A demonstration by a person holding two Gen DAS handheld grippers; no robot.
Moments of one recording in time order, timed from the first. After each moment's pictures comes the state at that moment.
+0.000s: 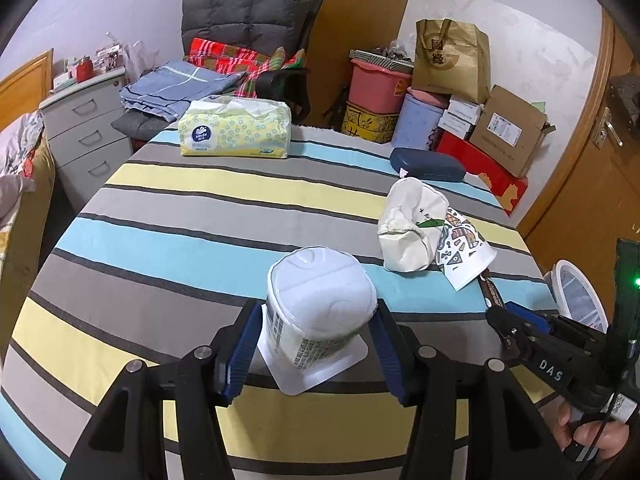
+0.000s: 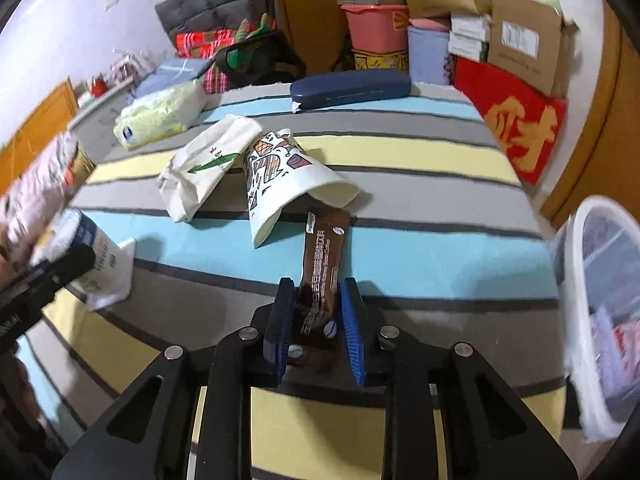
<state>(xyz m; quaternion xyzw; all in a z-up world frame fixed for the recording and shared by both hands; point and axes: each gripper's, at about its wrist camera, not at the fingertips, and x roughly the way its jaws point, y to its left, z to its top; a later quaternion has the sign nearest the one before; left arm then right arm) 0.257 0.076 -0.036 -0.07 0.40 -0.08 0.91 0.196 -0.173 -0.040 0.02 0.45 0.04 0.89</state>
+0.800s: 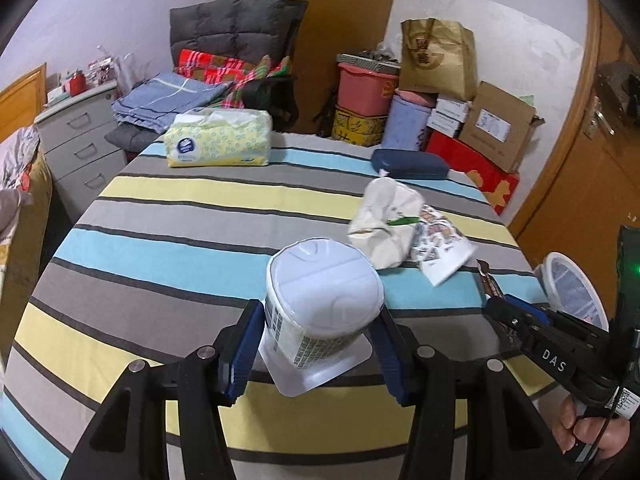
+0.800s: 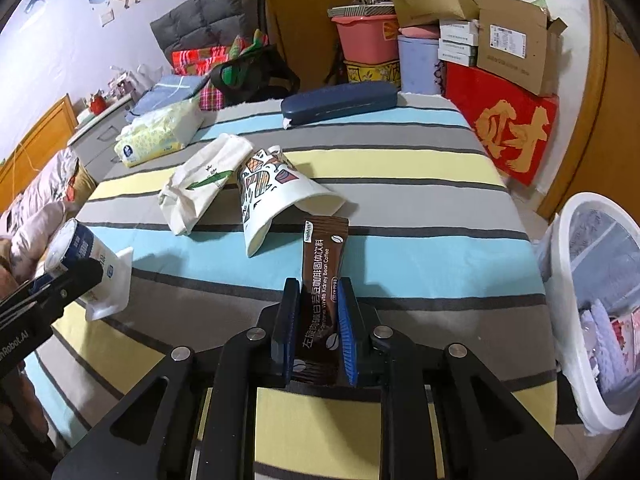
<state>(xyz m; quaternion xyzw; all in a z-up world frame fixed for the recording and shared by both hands) 0.243 0.054 -0.024 -0.06 0.39 -0.09 0.91 0.182 -0.190 -0.031 0.05 0.42 0.04 0.90</state>
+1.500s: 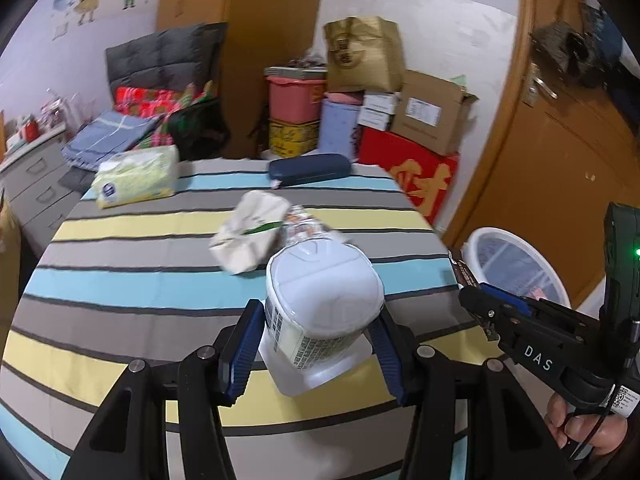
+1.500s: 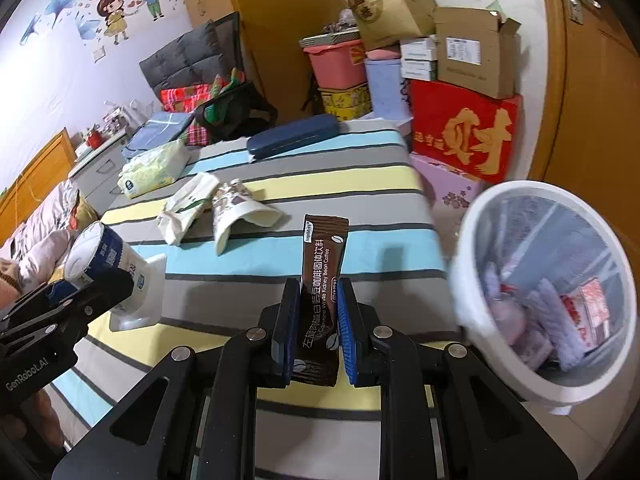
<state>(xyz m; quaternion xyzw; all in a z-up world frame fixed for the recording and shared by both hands) 0.202 -0.040 0.012 -0.01 0.36 -0.18 0.92 0.142 -0.241 -0.004 0.08 0.39 0.02 0.92</state>
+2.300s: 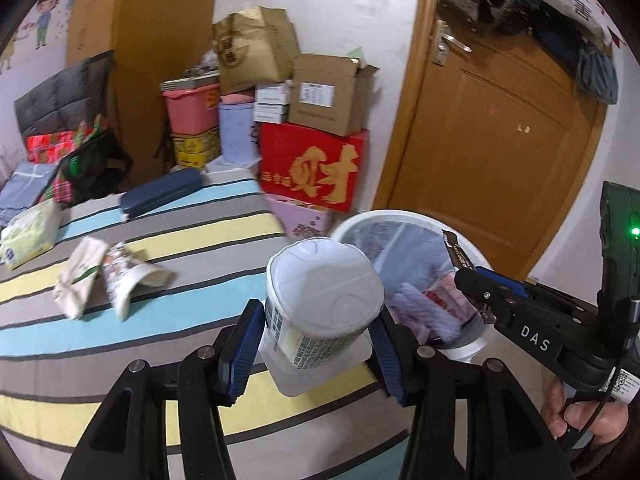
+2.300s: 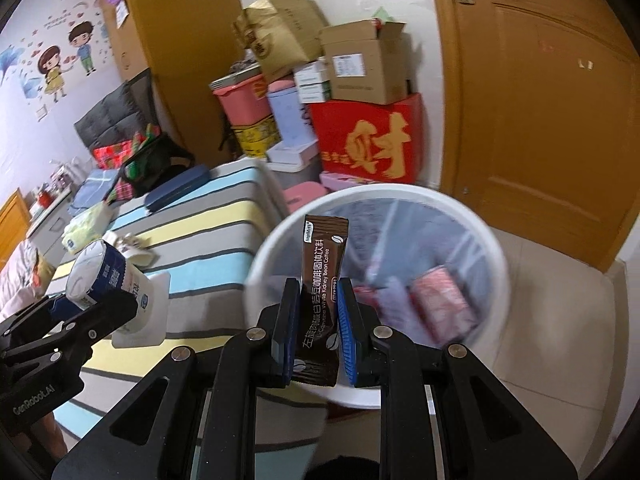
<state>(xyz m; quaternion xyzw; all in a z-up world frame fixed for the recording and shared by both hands) 0.174 -0.200 0.025 0.04 0.35 -0.30 0.89 0.092 -0.361 0.012 0.12 0.35 -0.10 0.92</state>
